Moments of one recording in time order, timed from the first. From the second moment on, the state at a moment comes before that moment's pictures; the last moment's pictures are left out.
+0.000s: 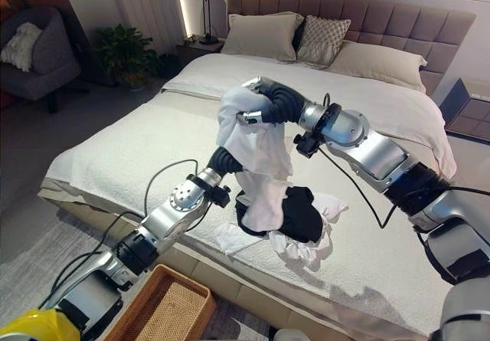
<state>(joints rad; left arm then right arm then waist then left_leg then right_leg) -0.64 0.40 -0.77 0.25 -0.71 -0.14 0.00 -1.02 -0.91 0.85 0.10 0.70 -0.07 0.18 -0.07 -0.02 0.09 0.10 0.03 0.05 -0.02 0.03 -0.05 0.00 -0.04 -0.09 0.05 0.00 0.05</state>
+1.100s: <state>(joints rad) -0.05 0.41 -0.44 0.13 -0.95 -0.06 -0.09 -0.25 -0.53 0.16 0.27 0.63 -0.11 -0.04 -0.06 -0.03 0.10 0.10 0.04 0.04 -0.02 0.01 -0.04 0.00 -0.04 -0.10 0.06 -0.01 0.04</state>
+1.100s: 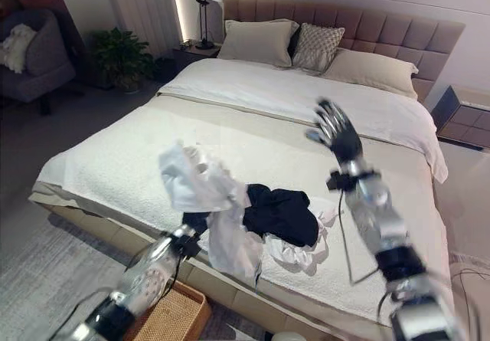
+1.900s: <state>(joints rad) 0.06 0.37 0.07 0.56 -0.43 -0.19 0.16 0.08 -0.29 -0.09 0.85 0.27 -0.17 -0.14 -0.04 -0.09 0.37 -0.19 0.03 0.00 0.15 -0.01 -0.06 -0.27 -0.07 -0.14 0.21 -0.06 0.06</state>
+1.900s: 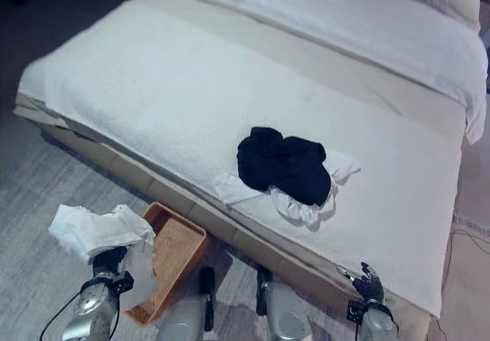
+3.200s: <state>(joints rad) -0.27 0.61 0.02 0.93 -0.05 -0.10 0.44 -0.21 -0.33 0.10 0.42 0.39 -0.31 -0.26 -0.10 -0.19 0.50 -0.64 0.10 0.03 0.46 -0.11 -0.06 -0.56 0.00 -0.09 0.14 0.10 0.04</state>
